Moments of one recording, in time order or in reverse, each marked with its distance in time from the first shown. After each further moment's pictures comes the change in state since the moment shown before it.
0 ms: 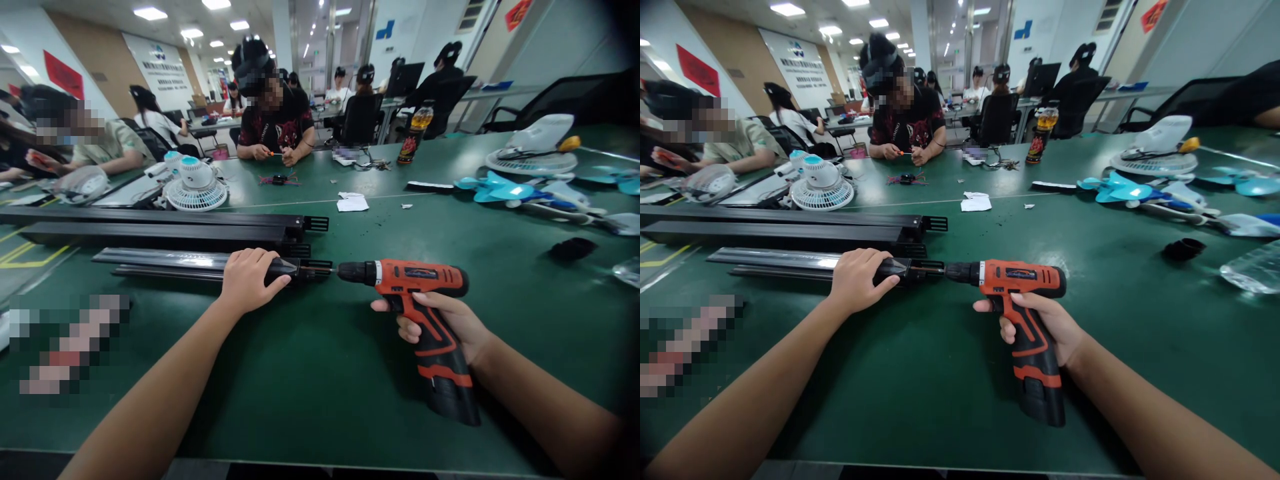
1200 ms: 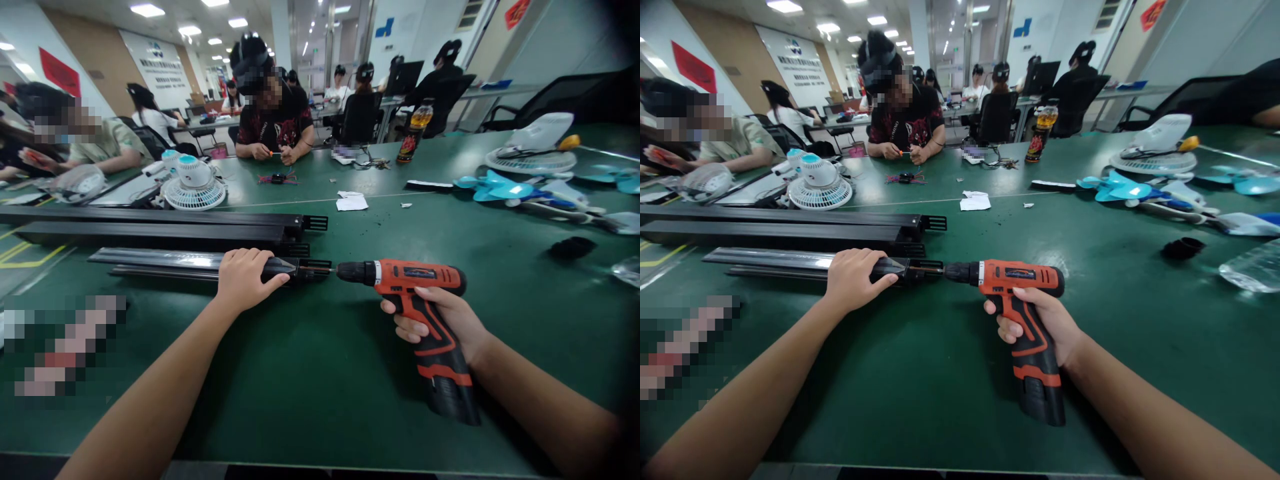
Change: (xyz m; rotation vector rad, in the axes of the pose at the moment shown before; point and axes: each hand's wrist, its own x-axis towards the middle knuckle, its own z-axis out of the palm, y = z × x) left_hand 0.001 -0.003 0.001 0.043 -0.008 -0.054; right_hand 0.004 -0.001 0.010 0.013 -0.033 -0.099
